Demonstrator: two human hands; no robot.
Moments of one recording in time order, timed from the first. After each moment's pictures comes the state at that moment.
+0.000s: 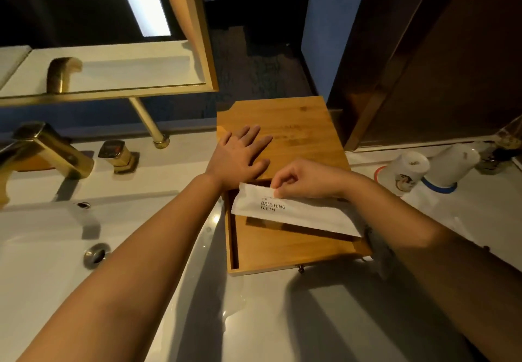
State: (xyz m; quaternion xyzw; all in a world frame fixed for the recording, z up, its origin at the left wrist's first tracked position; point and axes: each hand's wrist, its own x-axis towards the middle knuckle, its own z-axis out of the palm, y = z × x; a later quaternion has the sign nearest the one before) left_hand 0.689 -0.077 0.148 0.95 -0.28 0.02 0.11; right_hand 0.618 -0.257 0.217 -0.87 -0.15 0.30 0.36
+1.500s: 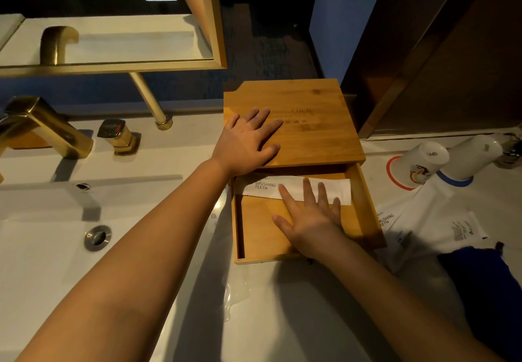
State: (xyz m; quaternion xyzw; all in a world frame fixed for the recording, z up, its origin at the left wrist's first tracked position) left_hand 0.692 -0.075 0.139 0.95 -0.28 0.03 0.12; right_hand 0.553 -0.220 0.131 -0.97 0.02 0.25 0.05
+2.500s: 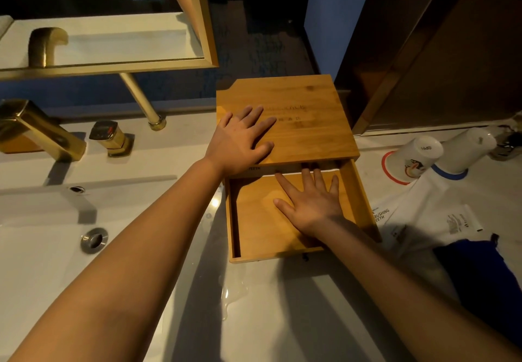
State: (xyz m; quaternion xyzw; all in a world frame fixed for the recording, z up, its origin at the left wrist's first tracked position) left_hand 0.690 -0.073 0.145 0.95 -0.28 0.02 0.12; right_hand 0.574 -0.239 0.119 -0.98 -0.02 0.18 0.03
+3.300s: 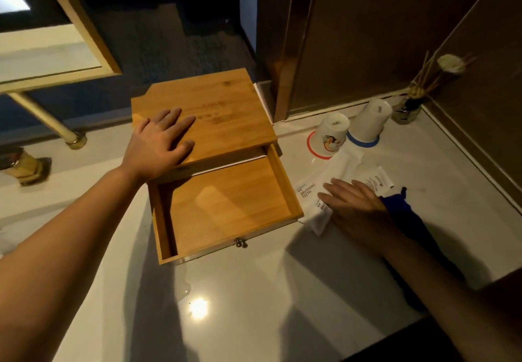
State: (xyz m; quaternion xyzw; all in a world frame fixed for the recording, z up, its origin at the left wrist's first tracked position) left_hand 0.692 -0.072 0.142 0.96 -0.28 0.00 0.09; right_hand 0.458 -0.421 0.128 -1.00 -0.09 0.01 0.02
